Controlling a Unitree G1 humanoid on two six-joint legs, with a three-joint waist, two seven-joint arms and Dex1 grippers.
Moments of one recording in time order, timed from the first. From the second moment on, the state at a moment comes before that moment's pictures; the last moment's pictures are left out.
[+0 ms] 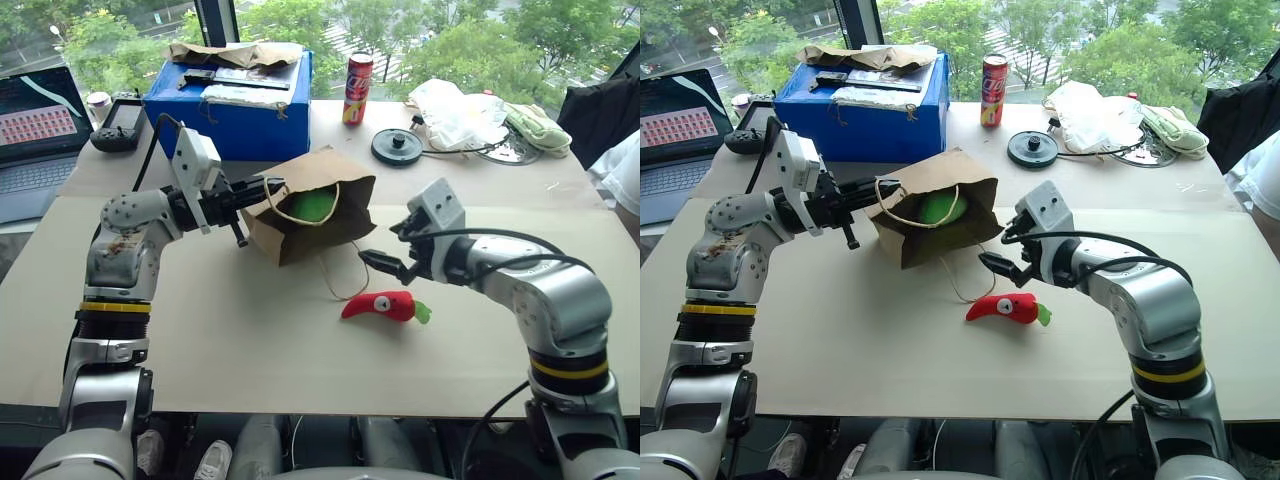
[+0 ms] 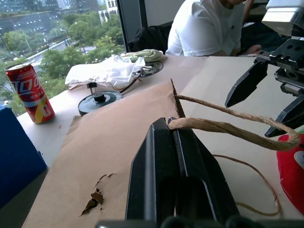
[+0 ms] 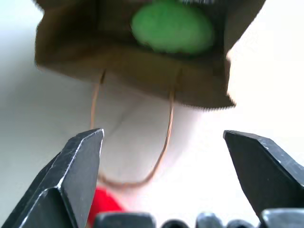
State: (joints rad) left arm -0.68 0.56 0.06 0.15 -0.42 0.26 -1.07; right arm -0.45 -0.69 0.03 -0.56 0.46 1.20 0.64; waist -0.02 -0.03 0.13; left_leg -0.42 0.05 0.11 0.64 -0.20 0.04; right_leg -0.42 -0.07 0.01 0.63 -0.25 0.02
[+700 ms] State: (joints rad) left arm -0.68 0.56 0.05 0.15 -0.42 0.26 -1.07; right arm -0.30 -0.86 0.23 -0.50 0.32 0.99 0.71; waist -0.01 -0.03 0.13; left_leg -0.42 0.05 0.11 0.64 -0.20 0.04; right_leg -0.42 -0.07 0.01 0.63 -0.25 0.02
